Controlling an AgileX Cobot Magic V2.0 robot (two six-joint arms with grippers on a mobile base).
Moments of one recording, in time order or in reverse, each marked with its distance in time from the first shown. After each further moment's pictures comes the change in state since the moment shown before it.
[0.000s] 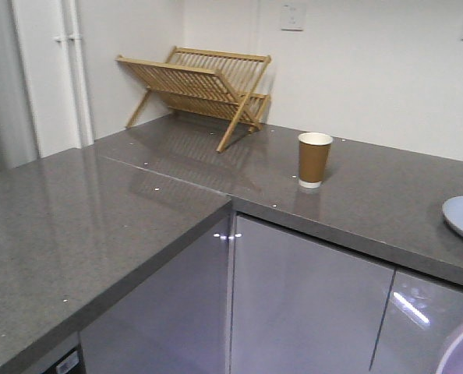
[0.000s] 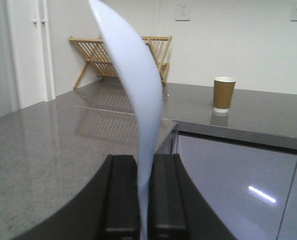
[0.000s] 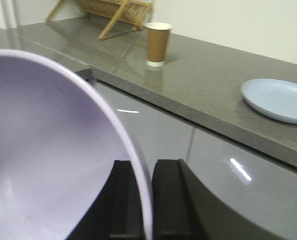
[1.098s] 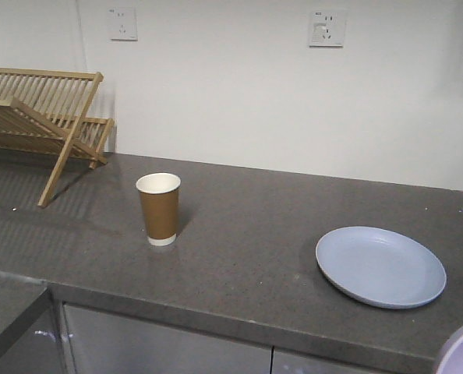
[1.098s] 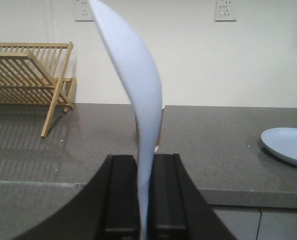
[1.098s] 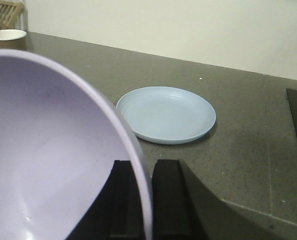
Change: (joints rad) left arm 0.000 0.000 0.000 0.000 0.000 0.000; right arm 0.000 0.000 0.000 -0.001 0.011 0.000
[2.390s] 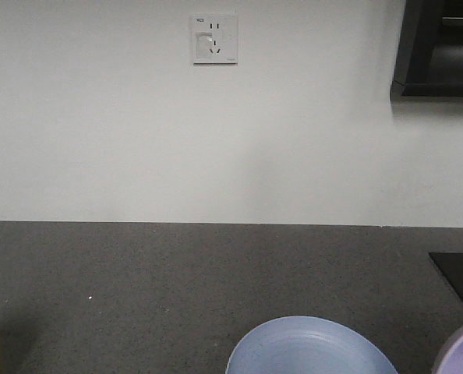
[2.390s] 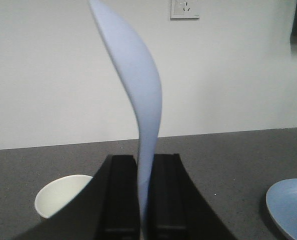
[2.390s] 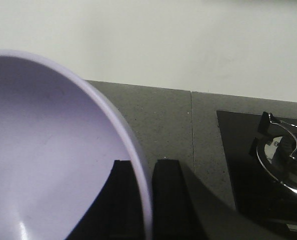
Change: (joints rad) left arm 0.000 0.000 0.001 0.000 0.000 0.000; right arm 0.000 0.000 0.000 0.000 0.000 0.000
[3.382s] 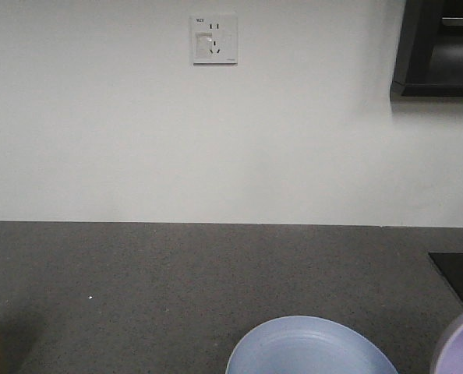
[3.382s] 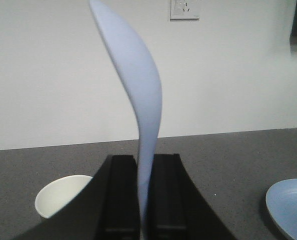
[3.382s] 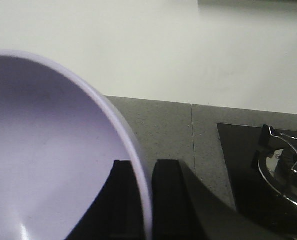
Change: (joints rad) left arm 0.000 0.000 0.000 0.000 0.000 0.000; right arm 0.007 0.012 0.000 0.020 -0.055 0.005
